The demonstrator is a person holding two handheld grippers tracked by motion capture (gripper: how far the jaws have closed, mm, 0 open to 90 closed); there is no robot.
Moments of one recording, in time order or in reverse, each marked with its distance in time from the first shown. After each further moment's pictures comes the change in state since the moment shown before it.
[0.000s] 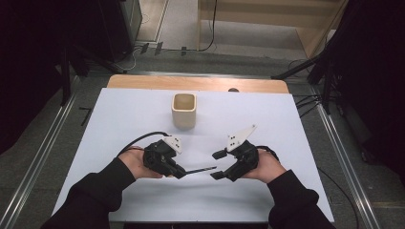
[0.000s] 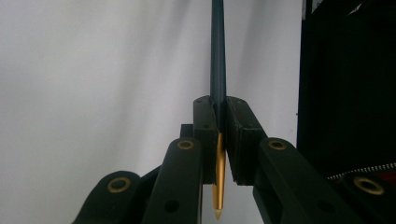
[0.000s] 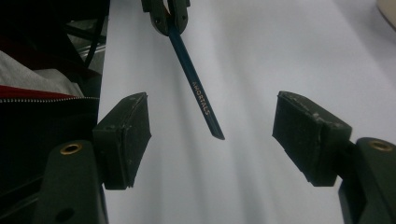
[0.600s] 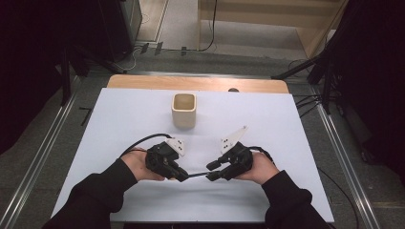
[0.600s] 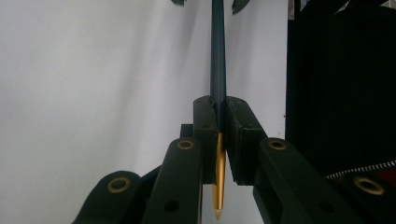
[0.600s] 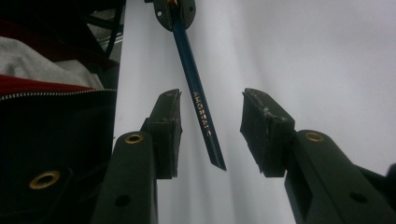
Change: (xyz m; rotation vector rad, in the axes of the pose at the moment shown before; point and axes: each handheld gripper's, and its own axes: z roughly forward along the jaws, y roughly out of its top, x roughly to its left) left arm -0.007 0.005 0.005 0.006 -0.036 0.020; right arm -0.001 0.001 0.018 0.065 0.104 0.031
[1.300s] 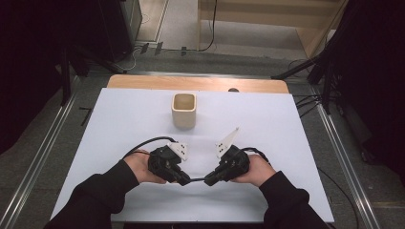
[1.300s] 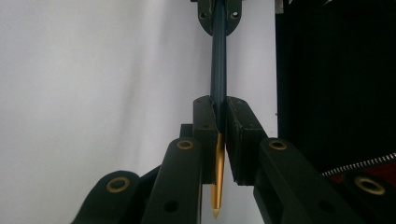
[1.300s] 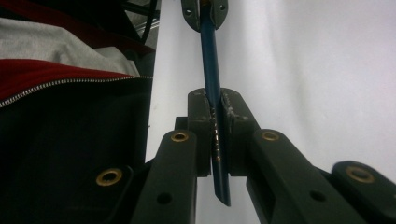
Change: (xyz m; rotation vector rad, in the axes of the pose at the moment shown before) left arm -0.003 0.001 0.007 0.012 -0.029 0.043; right arm 0.001 0.003 0.010 0.062 0.148 0.005
